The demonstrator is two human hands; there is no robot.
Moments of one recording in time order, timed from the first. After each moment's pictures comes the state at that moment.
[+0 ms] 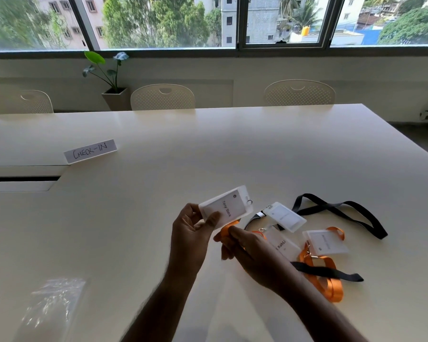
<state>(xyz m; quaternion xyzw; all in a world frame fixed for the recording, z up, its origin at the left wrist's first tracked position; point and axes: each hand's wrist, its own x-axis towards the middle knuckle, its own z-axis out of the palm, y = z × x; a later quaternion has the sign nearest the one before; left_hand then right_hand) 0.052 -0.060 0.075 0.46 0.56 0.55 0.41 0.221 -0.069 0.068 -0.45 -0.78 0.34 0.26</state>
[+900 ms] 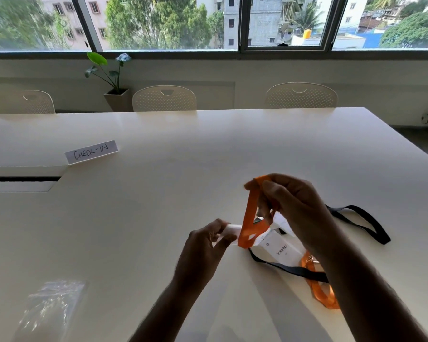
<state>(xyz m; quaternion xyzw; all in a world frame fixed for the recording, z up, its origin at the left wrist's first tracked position) 0.054 -0.067 0.059 0.69 0.54 0.41 0.25 0.258 -0.042 0.163 -0.36 -0.65 0.46 0.48</state>
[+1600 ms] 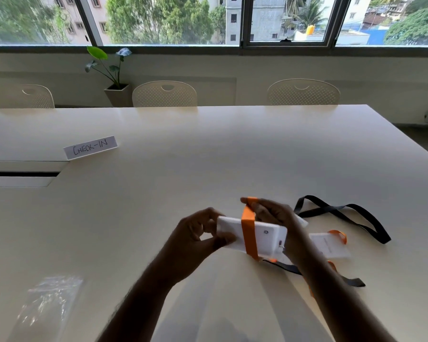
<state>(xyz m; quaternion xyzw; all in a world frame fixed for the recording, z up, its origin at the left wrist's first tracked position) 0.030 -0.068 0.101 0.66 0.42 0.43 0.45 0.259 -0.020 0.073 -0.45 -0.61 0.47 0.45</state>
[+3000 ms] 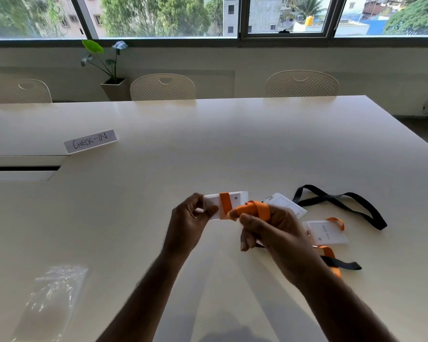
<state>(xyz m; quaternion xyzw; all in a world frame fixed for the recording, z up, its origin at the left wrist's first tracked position) 0.024 -0.034 0.040 0.61 0.57 0.46 0.29 0.233 -0.094 0.114 -0.35 -0.54 0.60 0.47</state>
